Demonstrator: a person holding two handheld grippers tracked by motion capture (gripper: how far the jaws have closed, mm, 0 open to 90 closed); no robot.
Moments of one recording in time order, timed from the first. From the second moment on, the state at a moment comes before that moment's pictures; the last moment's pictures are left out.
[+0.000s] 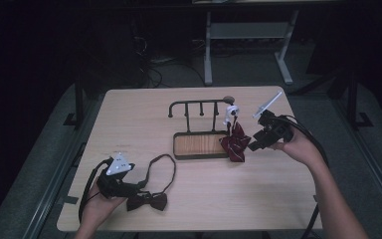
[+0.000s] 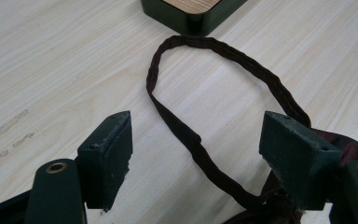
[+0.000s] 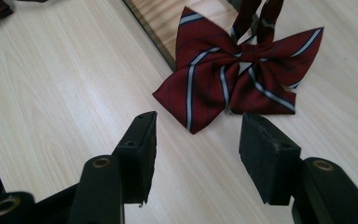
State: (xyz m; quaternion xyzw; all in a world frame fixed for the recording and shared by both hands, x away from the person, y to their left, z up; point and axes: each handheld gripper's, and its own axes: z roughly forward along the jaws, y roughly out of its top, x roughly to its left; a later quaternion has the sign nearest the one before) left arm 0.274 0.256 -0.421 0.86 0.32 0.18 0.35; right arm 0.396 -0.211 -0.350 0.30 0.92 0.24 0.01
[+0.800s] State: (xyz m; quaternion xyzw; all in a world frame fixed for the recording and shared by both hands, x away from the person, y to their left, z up) left arm 0.276 0.255 -0.424 0.86 0.33 0.17 0.35; right arm 0.368 -0.216 -0.383 0.30 0.92 0.24 0.00
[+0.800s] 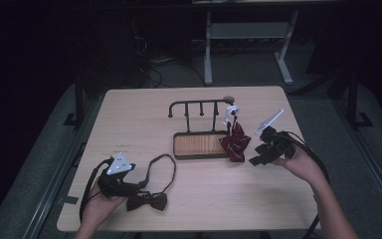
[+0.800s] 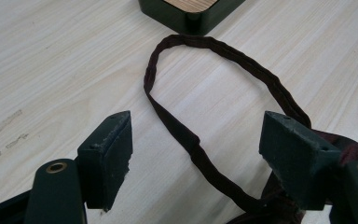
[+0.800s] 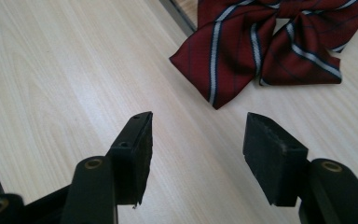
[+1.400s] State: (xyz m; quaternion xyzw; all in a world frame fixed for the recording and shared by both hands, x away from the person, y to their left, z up) left arm 0.279 0.254 -0.424 0.86 0.32 0.17 0.35; right arm 0.343 -0.229 -0.390 0.31 0.91 0.26 0.01
